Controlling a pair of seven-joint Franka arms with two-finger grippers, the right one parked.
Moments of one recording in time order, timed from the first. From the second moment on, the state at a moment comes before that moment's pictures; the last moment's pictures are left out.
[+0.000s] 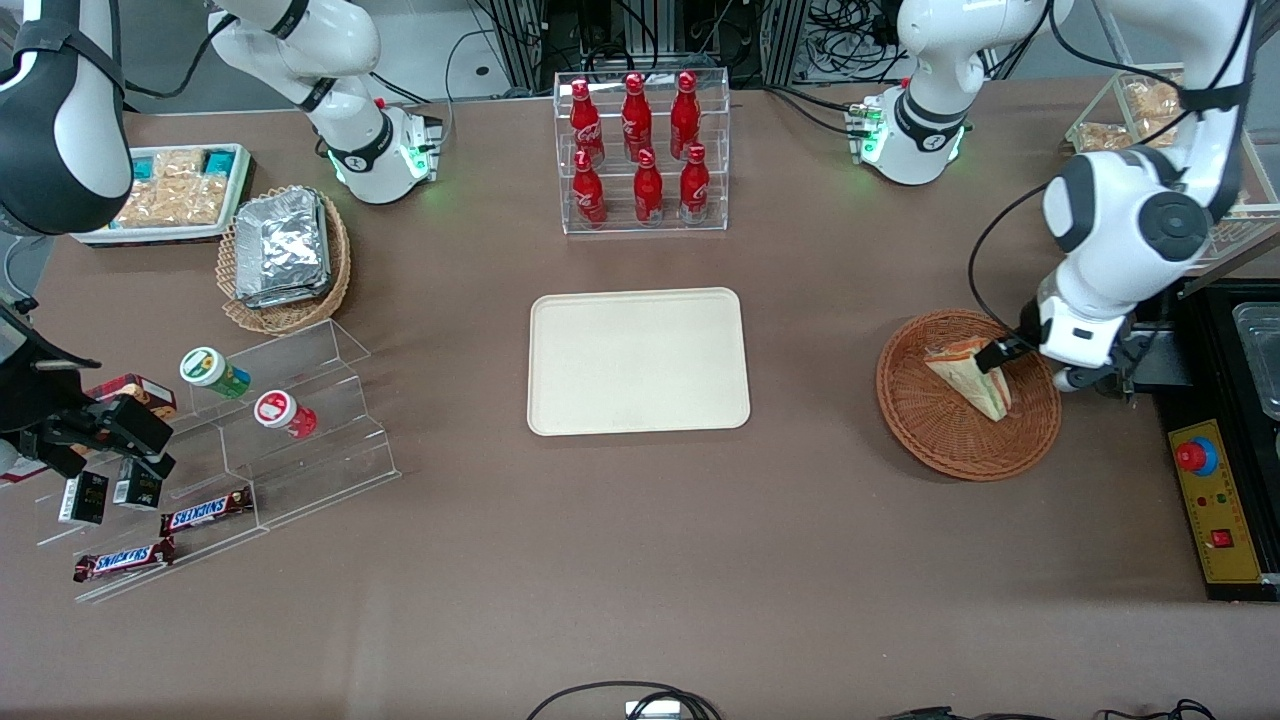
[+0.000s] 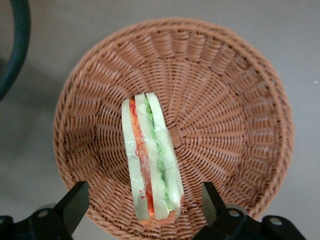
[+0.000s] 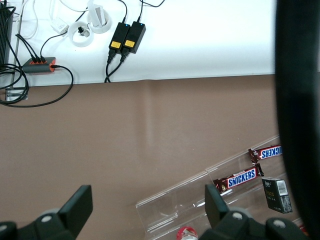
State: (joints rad) arm 0.18 0.00 -0.16 -2.46 0.02 2.48 -0.44
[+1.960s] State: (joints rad) arm 0.18 0.01 -0.20 -2.30 0.09 2.31 -0.54
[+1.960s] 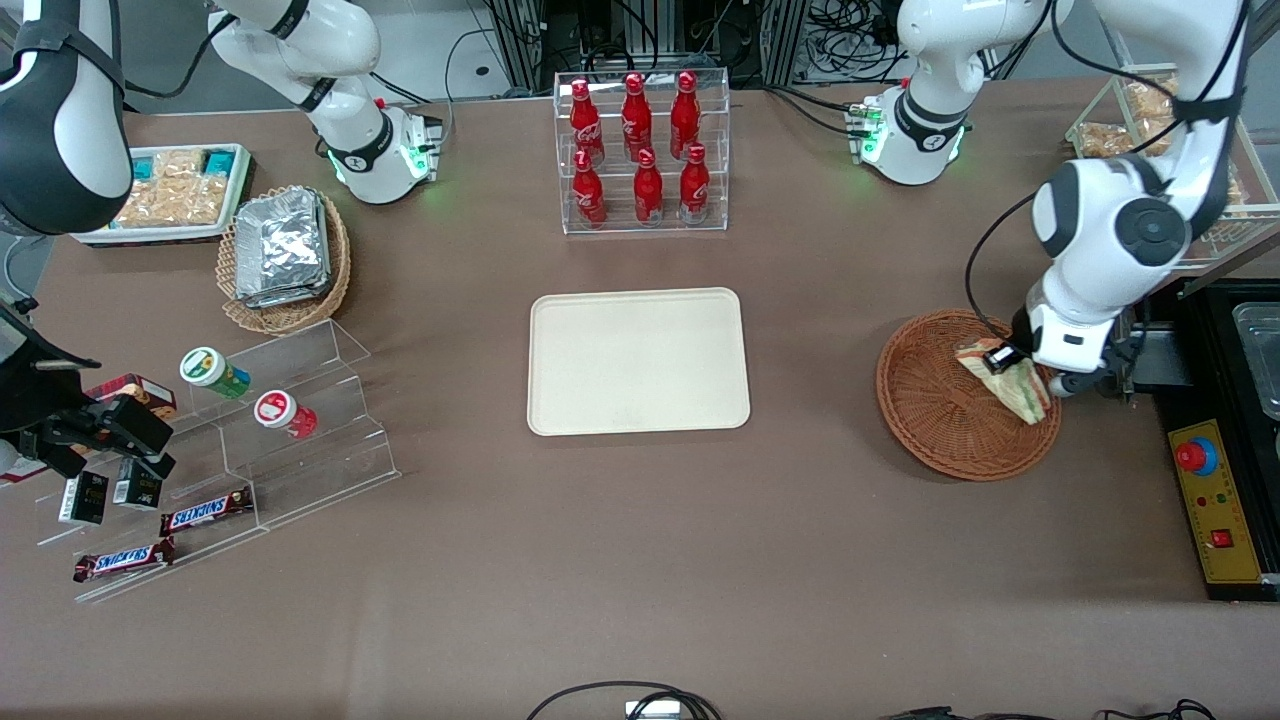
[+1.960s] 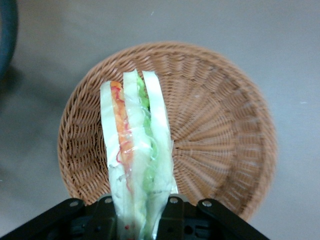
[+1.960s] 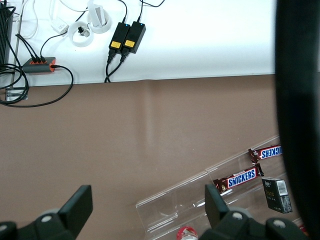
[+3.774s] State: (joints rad) arm -0.39 0.44 -0.48 -1.73 0.31 1.95 -0.82
